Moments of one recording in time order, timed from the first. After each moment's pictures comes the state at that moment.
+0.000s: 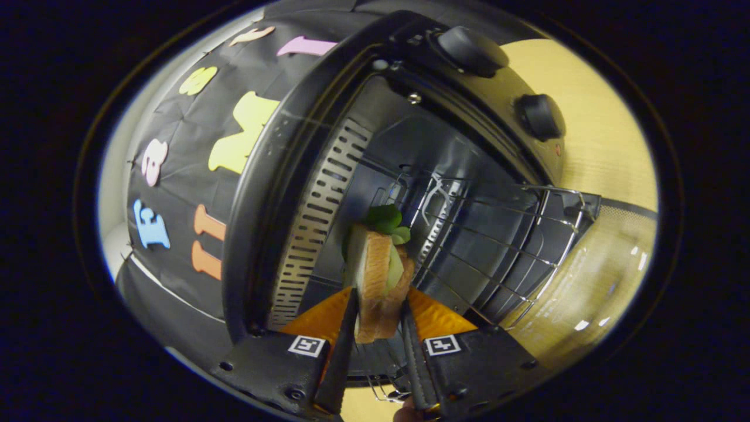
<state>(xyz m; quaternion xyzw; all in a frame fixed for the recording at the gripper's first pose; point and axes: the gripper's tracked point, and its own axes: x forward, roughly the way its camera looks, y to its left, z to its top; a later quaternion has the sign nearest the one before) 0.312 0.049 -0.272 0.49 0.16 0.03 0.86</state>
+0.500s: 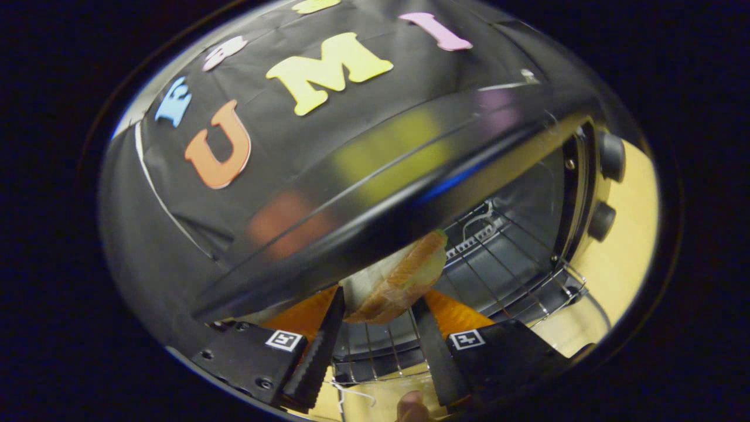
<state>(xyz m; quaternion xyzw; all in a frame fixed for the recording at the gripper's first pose) 0.305 0.056 -0.285 0.20 0.21 0.05 0.95</state>
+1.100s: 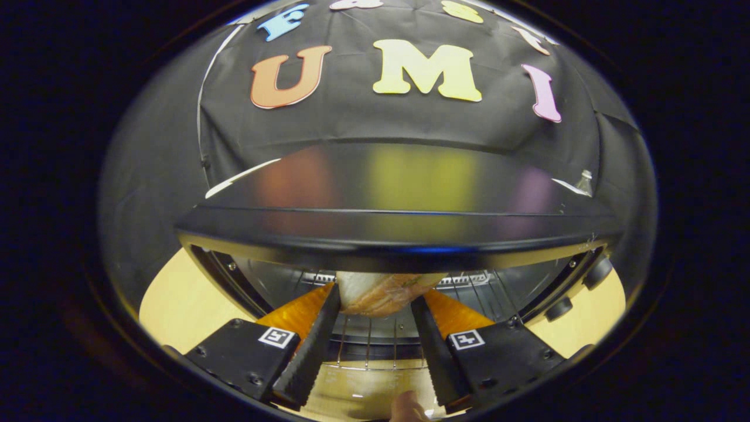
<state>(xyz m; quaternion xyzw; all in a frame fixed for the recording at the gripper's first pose) 0.293 0.054 -0.279 -0.05 0.20 0.07 0.98</state>
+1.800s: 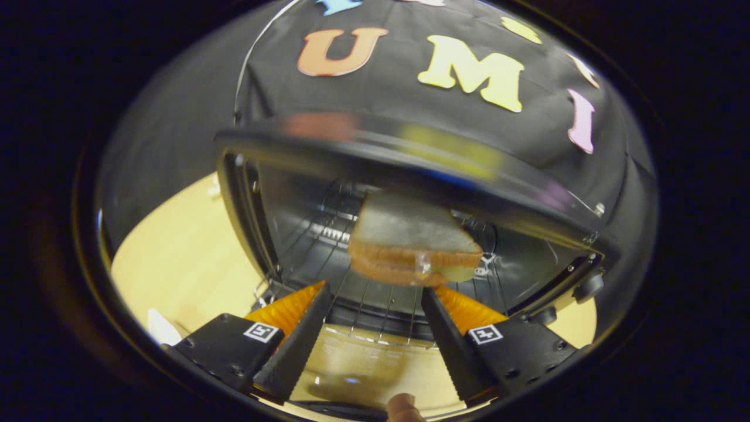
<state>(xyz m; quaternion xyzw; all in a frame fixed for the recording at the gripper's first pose) 0.266 0.043 -0.303 -0.19 0.22 0.09 0.95</state>
